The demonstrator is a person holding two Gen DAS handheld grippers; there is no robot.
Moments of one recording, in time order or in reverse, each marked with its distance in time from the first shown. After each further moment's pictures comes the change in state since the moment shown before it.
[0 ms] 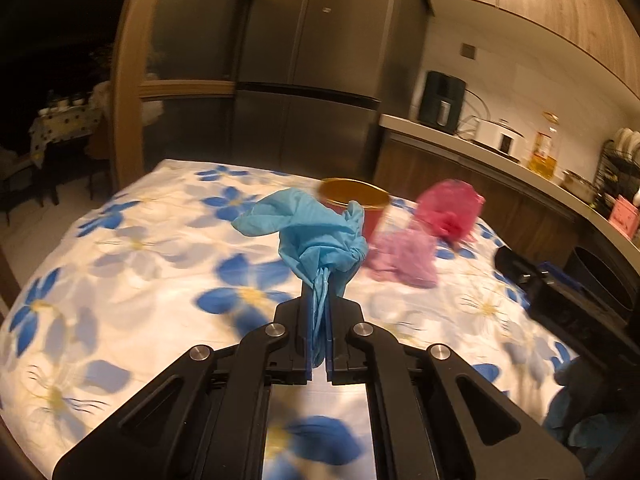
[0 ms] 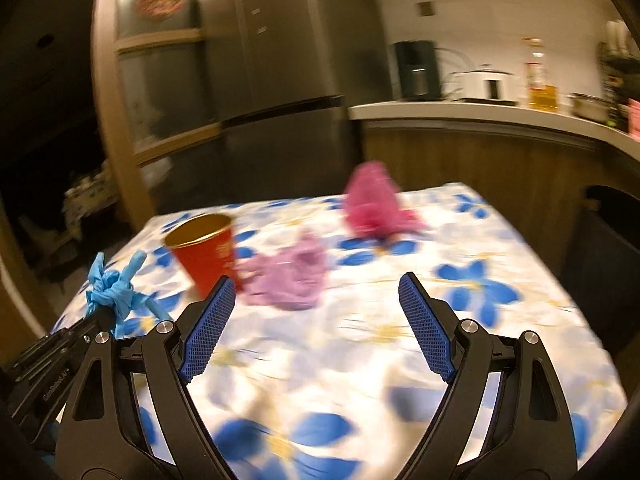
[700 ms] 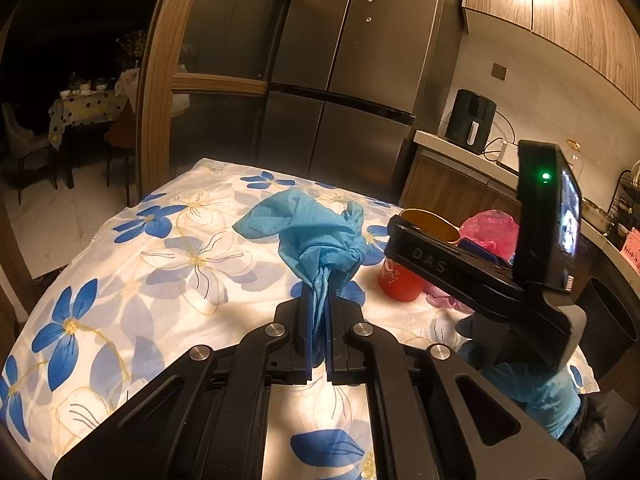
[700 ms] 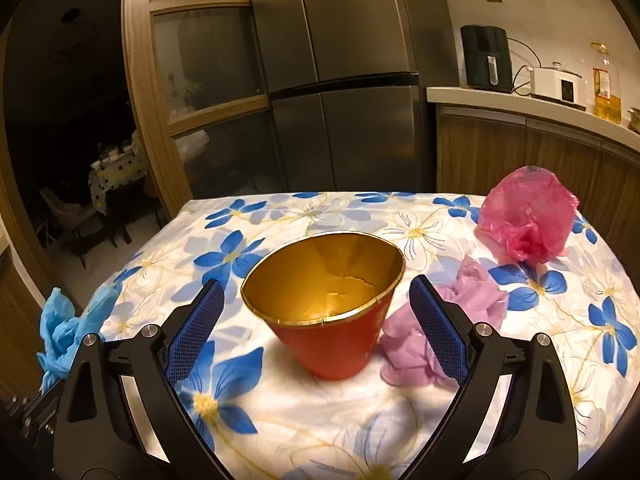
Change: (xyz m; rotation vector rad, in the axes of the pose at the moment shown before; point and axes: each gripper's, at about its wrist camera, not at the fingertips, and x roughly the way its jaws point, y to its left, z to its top) left arm 0.002 0.058 0.020 -0.074 -0.011 0.024; right arm 0.113 0.106 0.028 -0.055 0.077 0.098
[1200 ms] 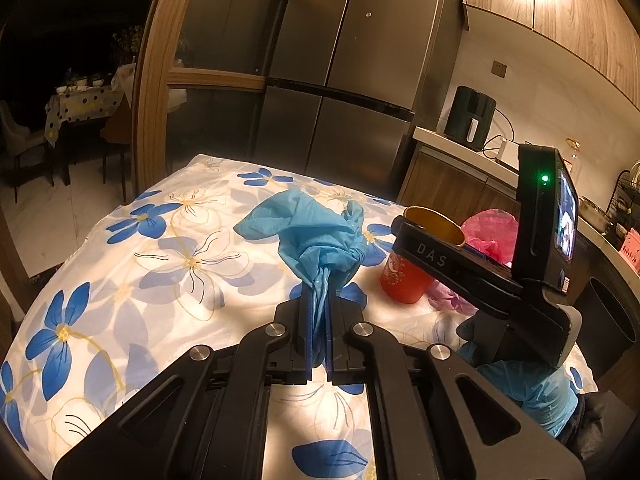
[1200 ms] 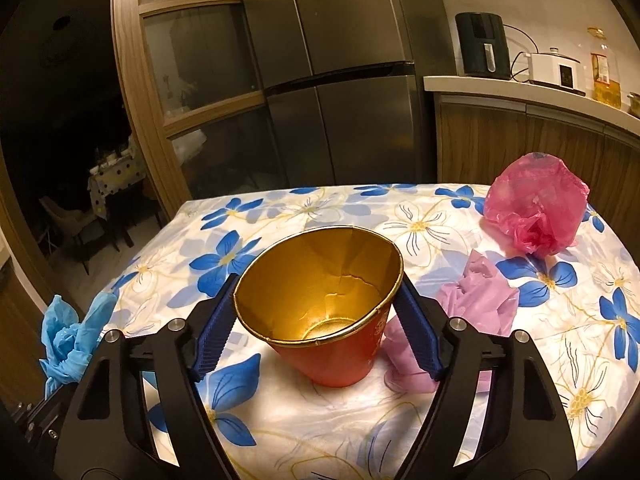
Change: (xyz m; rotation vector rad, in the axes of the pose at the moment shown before) left arm 0.009 0.003 0.003 -0.003 0.019 -0.009; right arm 0.009 -0.009 -0.001 0.035 0.014 0.010
